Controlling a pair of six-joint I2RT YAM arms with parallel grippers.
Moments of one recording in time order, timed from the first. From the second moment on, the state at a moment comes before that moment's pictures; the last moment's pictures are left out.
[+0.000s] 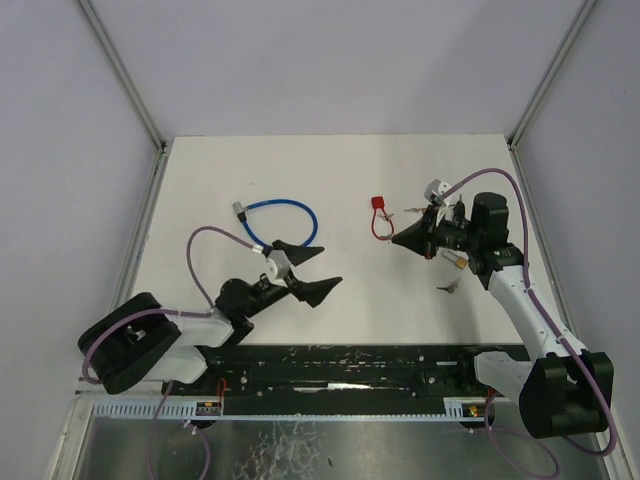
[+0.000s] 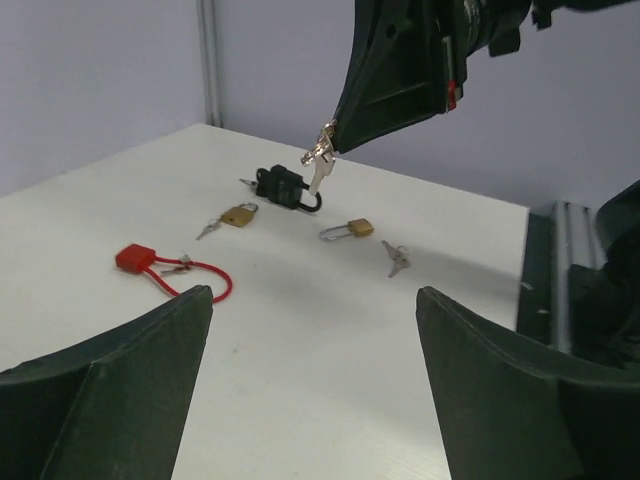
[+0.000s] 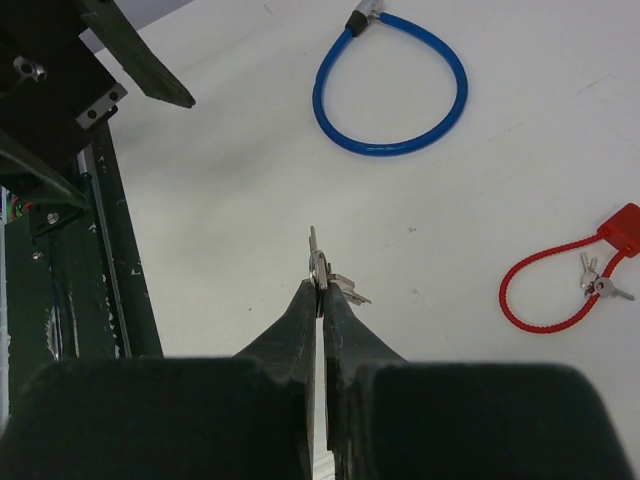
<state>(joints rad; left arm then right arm) -0.75 1.28 0.18 1.40 0.30 -0.23 0.10 1.08 0.72 -0.08 -1.04 -0.17</state>
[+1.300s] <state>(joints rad) -1.12 1.97 0.76 1.51 -0.48 0.22 0.09 1.08 0.71 -0.04 -1.07 -0.10</state>
